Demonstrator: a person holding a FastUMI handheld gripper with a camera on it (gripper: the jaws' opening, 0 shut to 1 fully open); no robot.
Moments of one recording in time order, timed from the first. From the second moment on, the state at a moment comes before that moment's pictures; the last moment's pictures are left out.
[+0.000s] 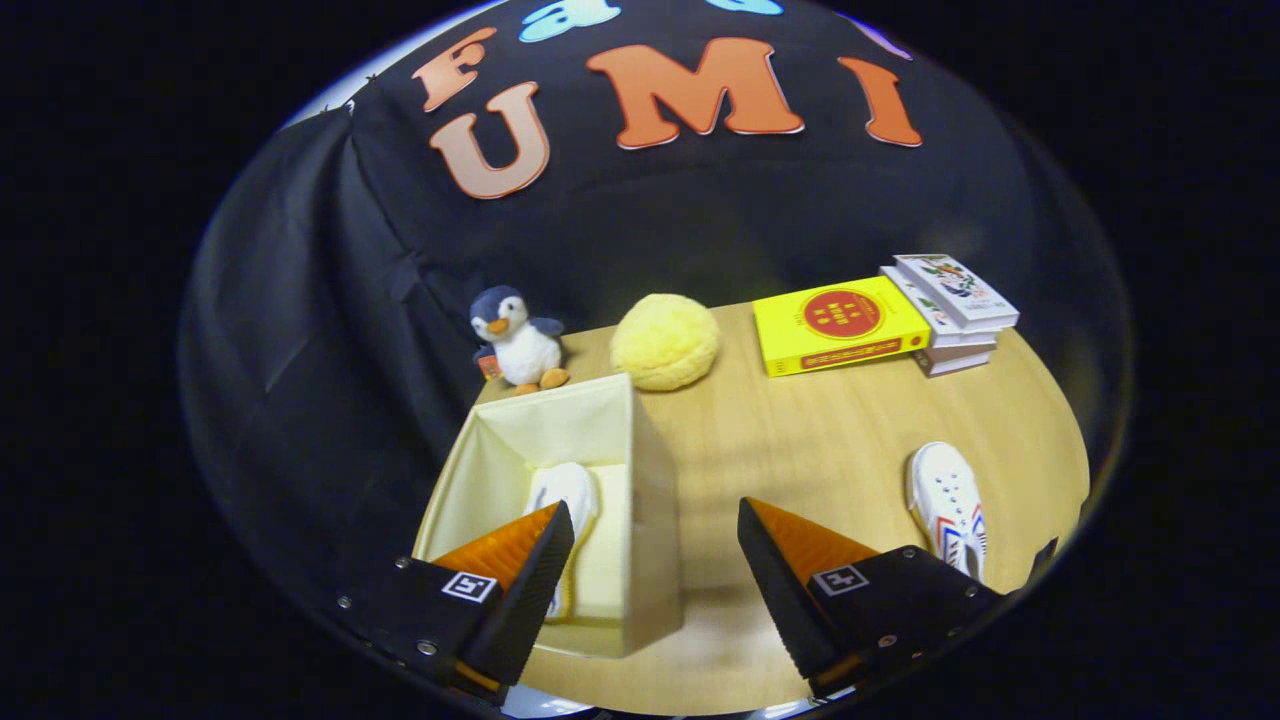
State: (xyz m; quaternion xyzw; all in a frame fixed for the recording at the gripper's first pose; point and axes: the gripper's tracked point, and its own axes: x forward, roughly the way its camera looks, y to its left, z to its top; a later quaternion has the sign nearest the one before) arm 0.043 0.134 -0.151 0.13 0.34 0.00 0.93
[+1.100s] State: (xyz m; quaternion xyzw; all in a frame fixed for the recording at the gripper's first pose) arm -0.035 -0.128 -0.302 0.14 0.52 -0.06 0.84
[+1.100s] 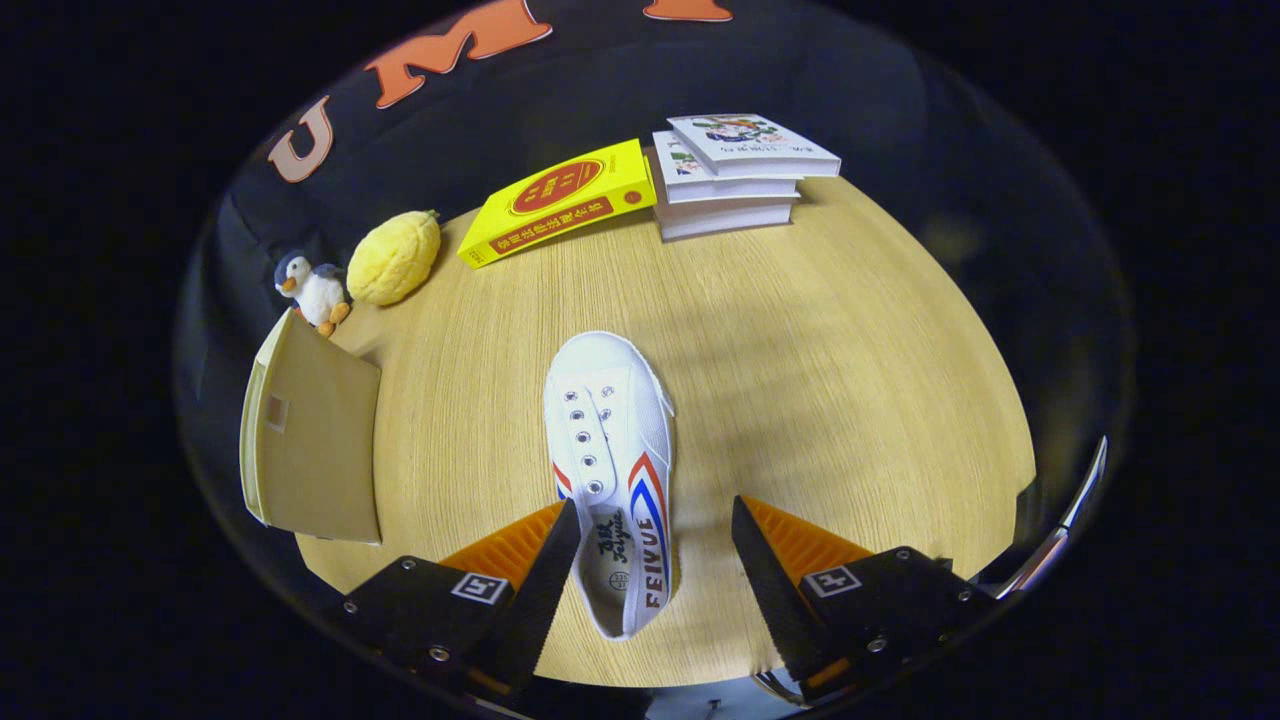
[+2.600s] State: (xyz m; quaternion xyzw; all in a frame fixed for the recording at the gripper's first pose) arm -0.019 -0.111 -0.309 0.14 0.48 -0.02 0.87
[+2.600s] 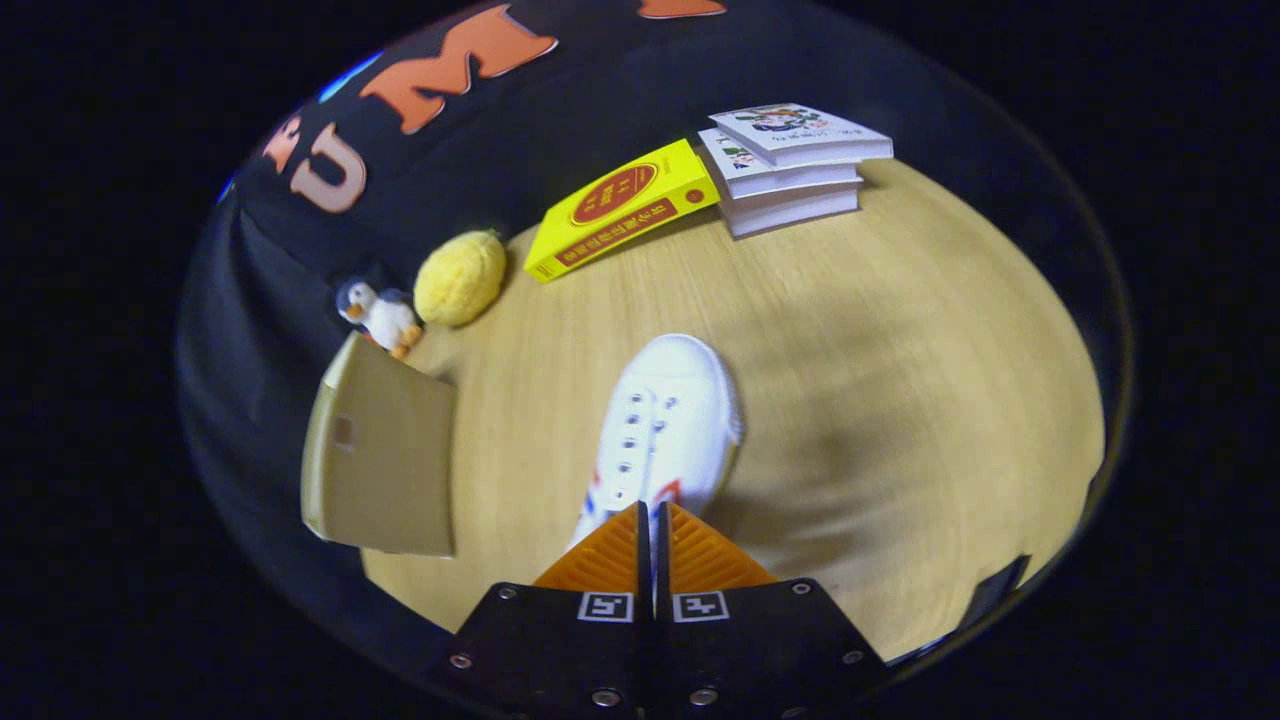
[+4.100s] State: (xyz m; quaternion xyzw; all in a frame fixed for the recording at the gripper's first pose) arm -0.012 -0.095 -0.317 0.04 0.33 -0.15 0.93
